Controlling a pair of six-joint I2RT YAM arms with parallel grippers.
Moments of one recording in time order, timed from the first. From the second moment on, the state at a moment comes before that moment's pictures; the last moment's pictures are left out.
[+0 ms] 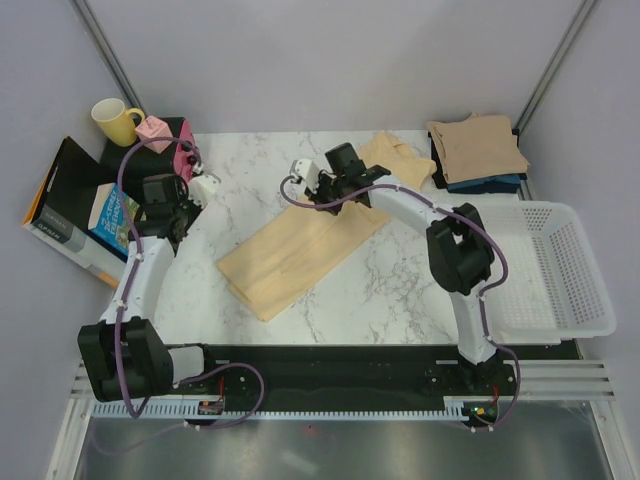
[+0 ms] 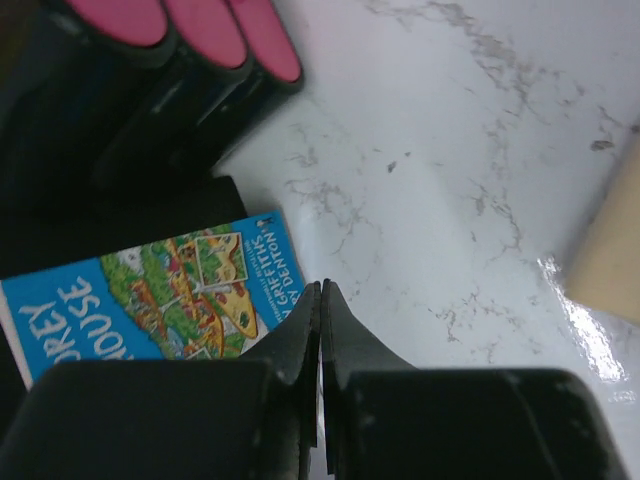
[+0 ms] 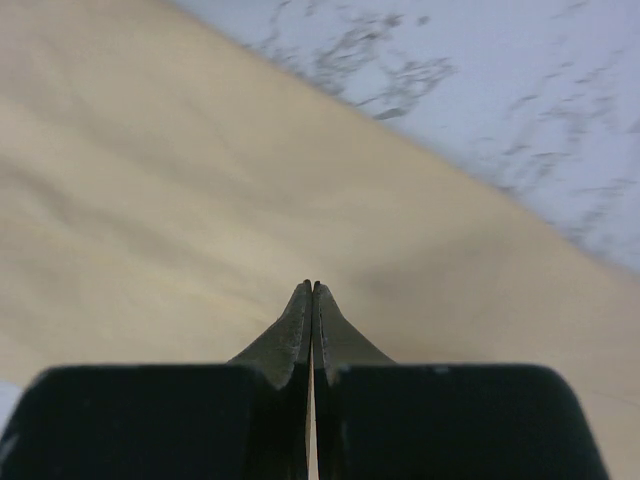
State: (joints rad) left arm 0.09 1.27 0.96 -0.41 -0.02 0.82; right arm 0.57 2.10 1.77 -0.42 -0.34 -0.59
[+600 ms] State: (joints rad) left arm 0.18 1.16 0.99 -0.39 -0.04 0.65; right arm 0.82 2.31 1.86 -0.52 -0.44 -0.52
